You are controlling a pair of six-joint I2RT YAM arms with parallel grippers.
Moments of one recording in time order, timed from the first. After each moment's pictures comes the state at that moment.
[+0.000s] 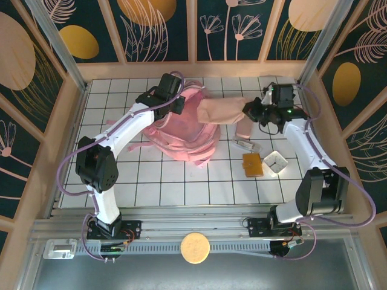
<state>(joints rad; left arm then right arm) -0.55 1.86 1.68 -0.59 -0.20 -0.11 0.13 1.46 1.21 -0.51 -0.50 0.71</state>
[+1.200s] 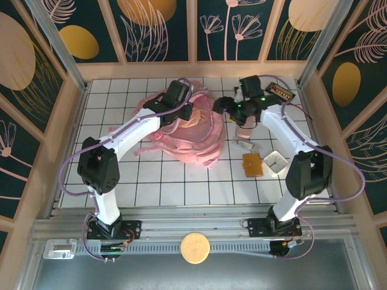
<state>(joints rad) -0.61 1.85 1.62 -0.52 -0.17 -0.17 0.30 1.65 1.47 -0.75 -0.36 0.62</state>
